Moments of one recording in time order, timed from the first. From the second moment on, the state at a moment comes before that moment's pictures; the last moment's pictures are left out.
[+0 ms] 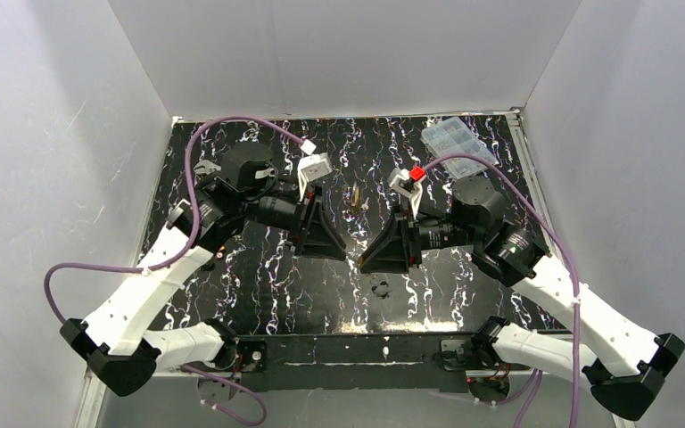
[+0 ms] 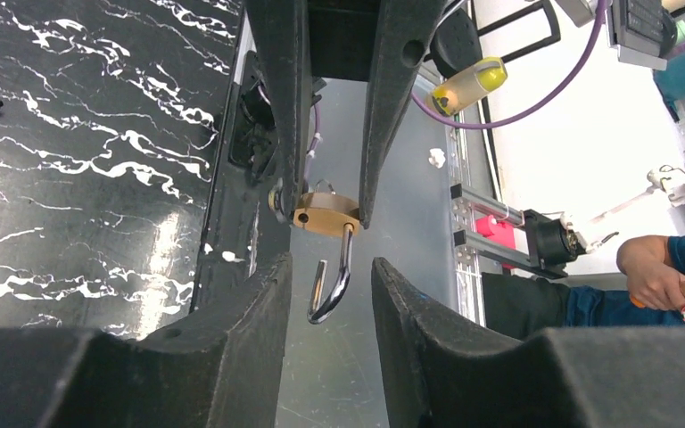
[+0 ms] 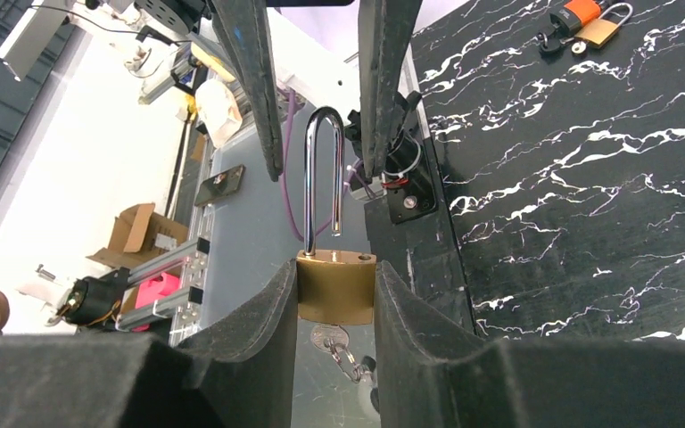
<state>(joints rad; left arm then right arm) -0.67 1.14 1.38 -0.73 1.01 -0.25 0.82 0.92 1.03 -0.29 -0.84 0.47</state>
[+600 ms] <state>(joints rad) -0.73 1.17 1.44 -0.76 0.85 -0.34 0.81 0.90 1.04 -0.30 -0.74 0.48</state>
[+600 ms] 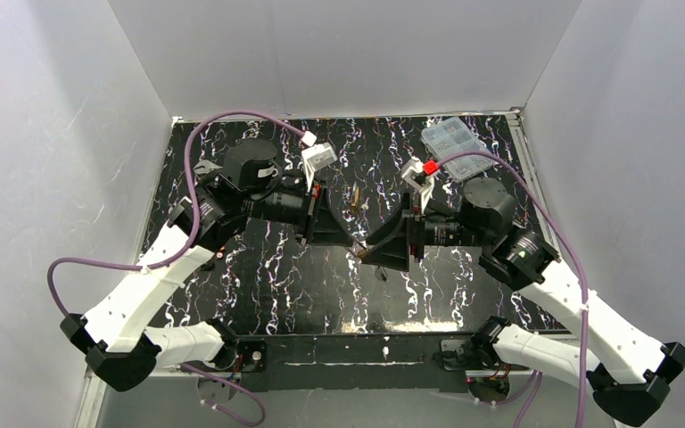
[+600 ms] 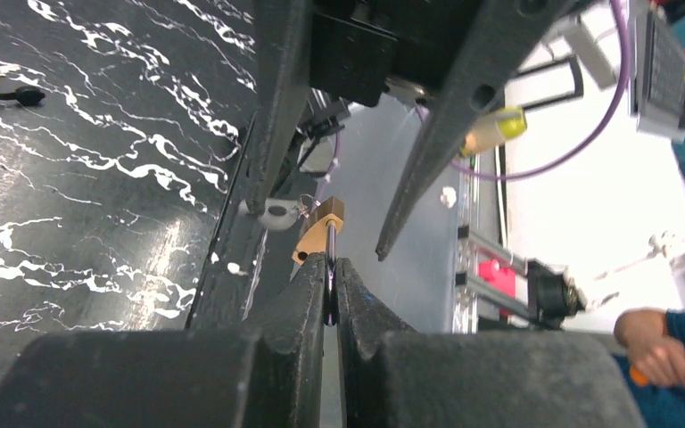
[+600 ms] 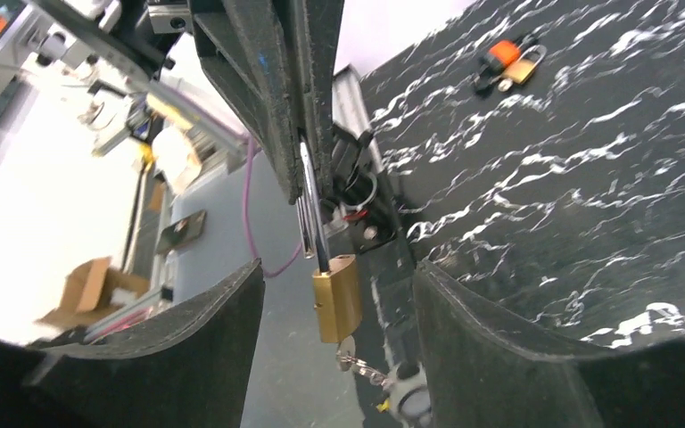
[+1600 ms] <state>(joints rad) -0.73 1.11 1.56 -0.51 0.65 -0.73 0.81 0.84 1.12 -0.02 -0.56 0.57</state>
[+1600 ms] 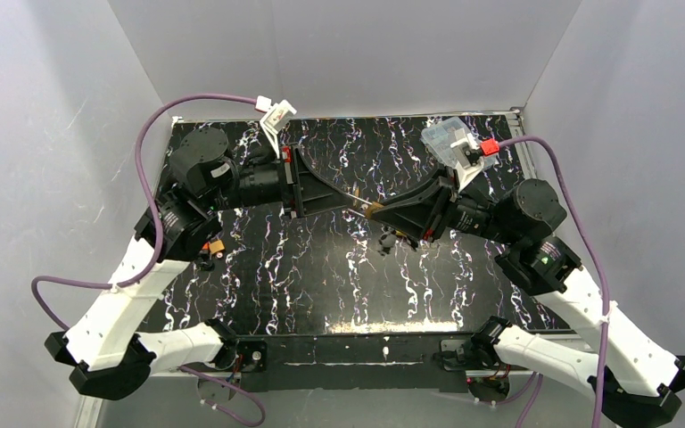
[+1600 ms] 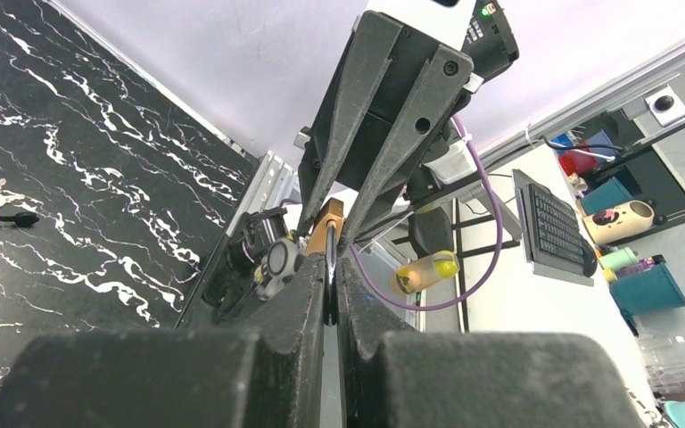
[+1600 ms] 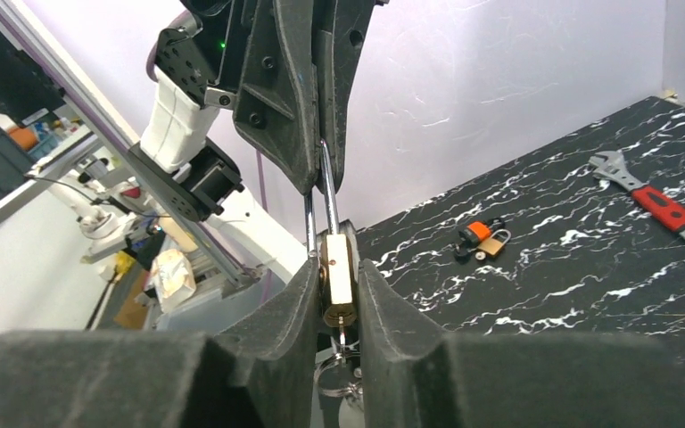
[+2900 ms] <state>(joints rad) -0.82 1.05 1.52 -0.49 0.56 -0.58 0.79 0.92 1.16 0.05 -0.74 0.81</state>
